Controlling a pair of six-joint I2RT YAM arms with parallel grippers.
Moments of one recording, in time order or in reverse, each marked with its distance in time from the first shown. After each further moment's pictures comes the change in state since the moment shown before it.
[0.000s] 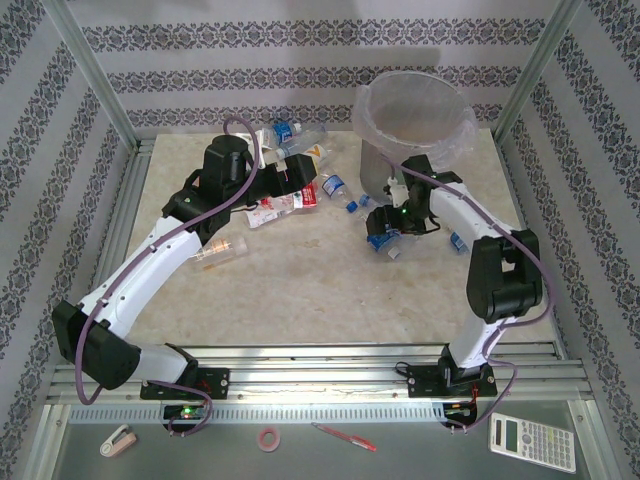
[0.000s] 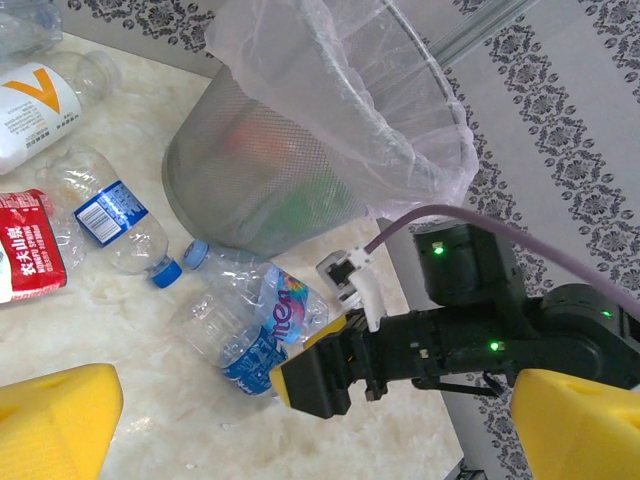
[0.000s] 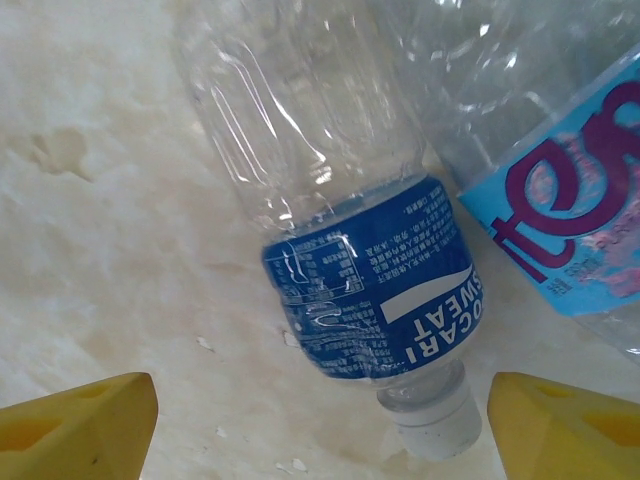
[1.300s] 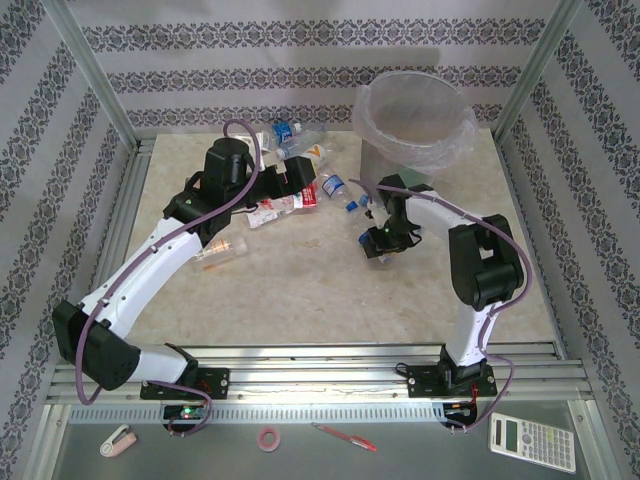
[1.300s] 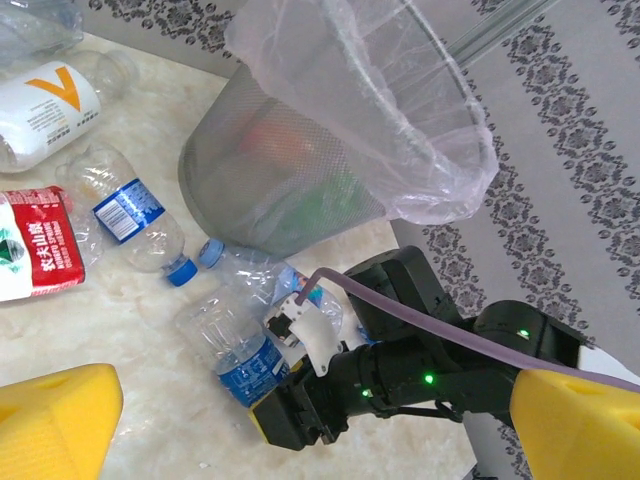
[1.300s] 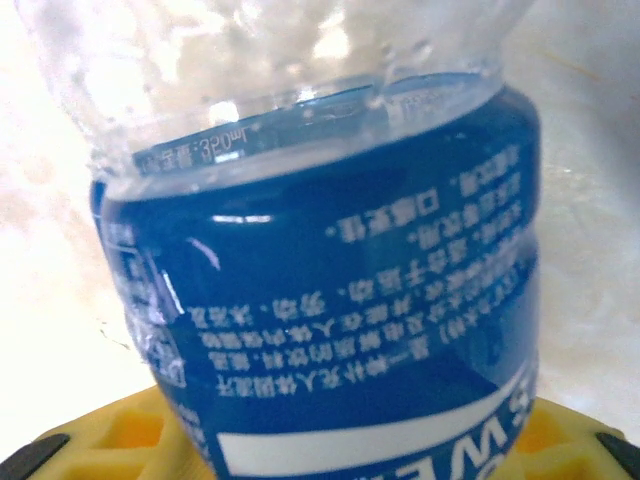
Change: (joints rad) left arm 0.000 -0.003 -0.034 0.006 -0.023 0.003; right arm 0.113 0.110 -0.069 0.037 0.095 -0.055
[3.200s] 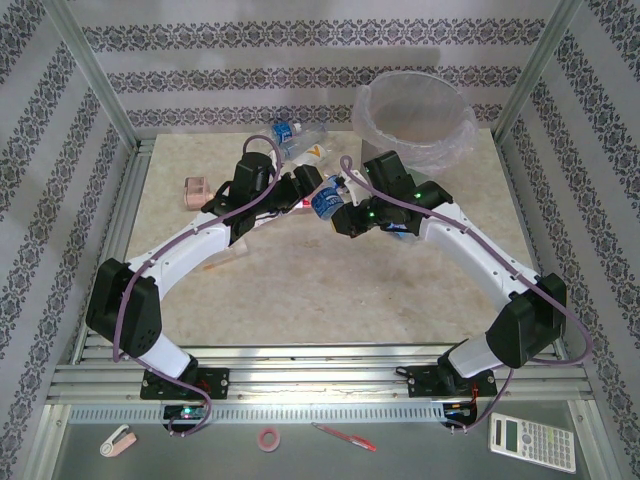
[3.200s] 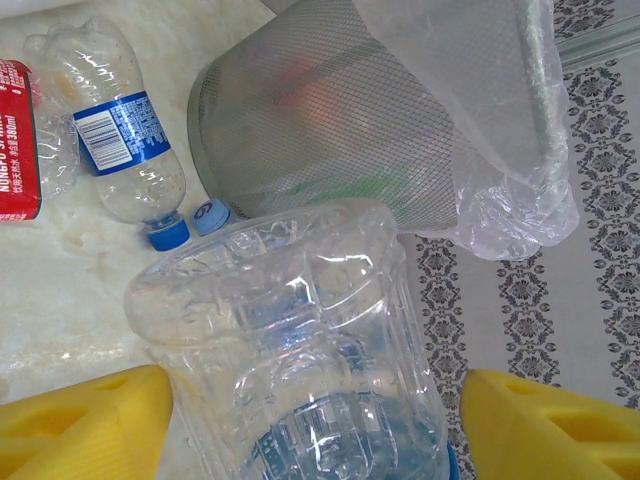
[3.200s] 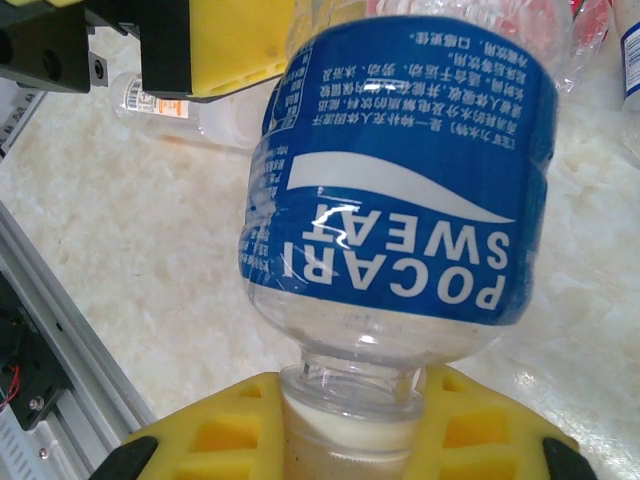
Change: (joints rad) left arm 0.008 0.201 -0.146 0.328 0.056 -0.301; right arm 0.226 -0.378 0.119 0.087 -0.182 0.086
